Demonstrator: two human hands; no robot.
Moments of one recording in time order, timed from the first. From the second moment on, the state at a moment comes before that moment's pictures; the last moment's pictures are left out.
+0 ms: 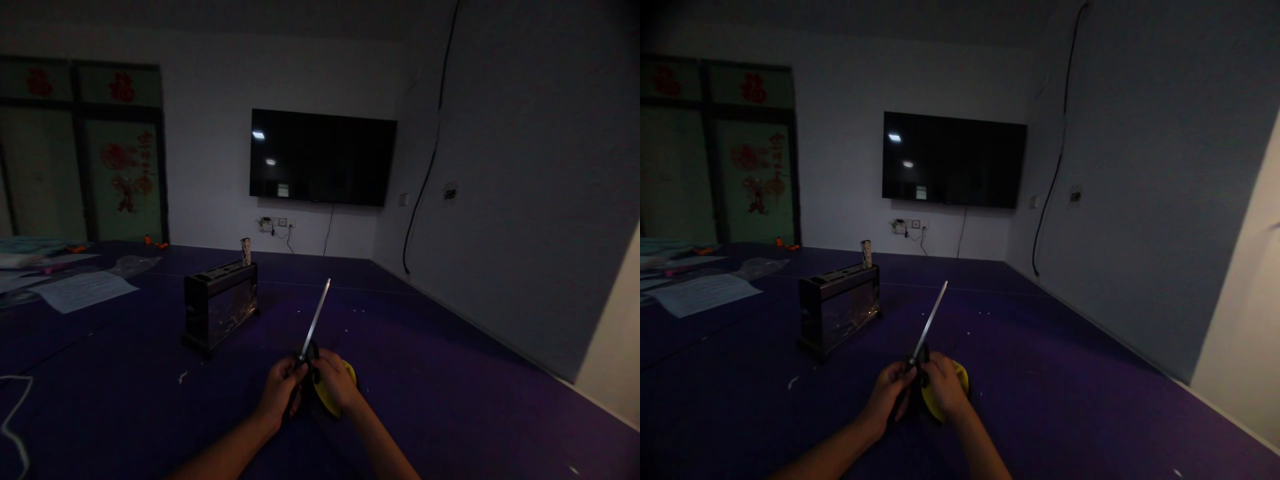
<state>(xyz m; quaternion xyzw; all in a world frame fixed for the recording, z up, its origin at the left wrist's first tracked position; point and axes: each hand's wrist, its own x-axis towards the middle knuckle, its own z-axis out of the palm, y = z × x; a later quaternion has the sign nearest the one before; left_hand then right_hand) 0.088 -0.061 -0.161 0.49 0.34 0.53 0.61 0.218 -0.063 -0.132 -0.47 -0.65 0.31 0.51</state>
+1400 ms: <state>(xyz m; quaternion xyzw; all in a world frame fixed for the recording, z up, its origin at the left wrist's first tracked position) -0.184 -0.033 0.153 0.76 0.47 0.27 -0.36 0.236 -0.063 -0.140 -0.54 -0.70 0.16 0.44</state>
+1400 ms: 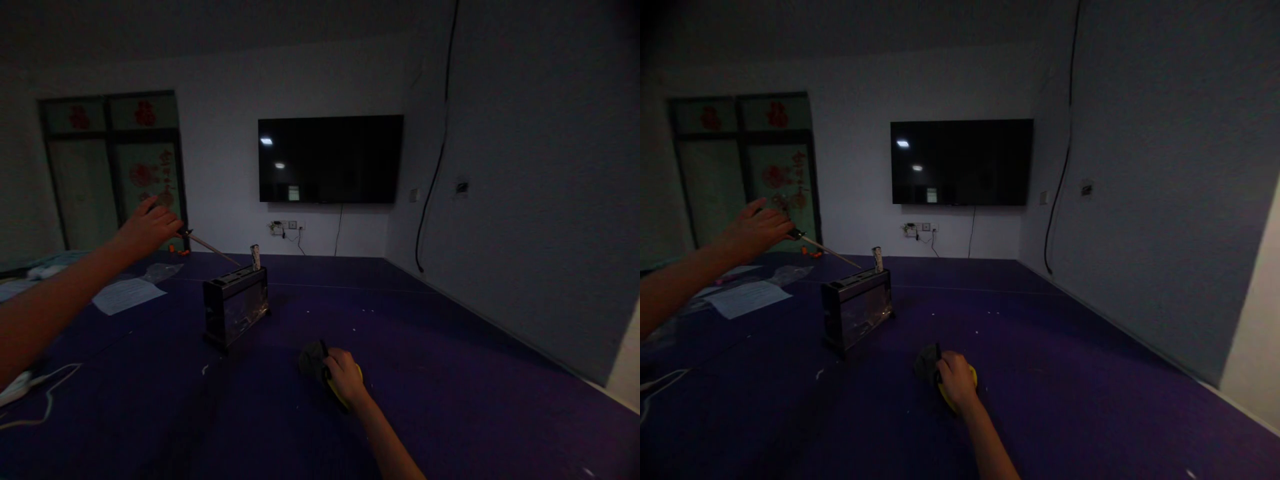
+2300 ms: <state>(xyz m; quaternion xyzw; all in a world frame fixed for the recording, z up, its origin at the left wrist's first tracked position) -0.159 0.009 0.177 0.83 0.44 0.22 -0.28 0.235 -0.060 -0.142 -0.55 -0.72 0.14 0.40</state>
